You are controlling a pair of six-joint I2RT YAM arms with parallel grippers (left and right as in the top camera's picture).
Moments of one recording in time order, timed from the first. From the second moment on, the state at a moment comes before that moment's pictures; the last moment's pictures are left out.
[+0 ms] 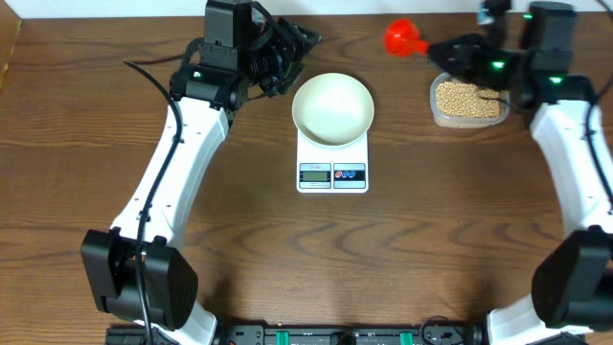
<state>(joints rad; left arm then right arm) -0.23 1.75 1.60 -0.47 0.51 -1.08 -0.07 1.71 1.48 -0.44 -0.77 0.49</state>
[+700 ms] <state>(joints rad) -0.31 1.74 1.60 -0.87 0.44 -0.45 -0.21 1.56 1.48 -0.63 -0.56 0.33</state>
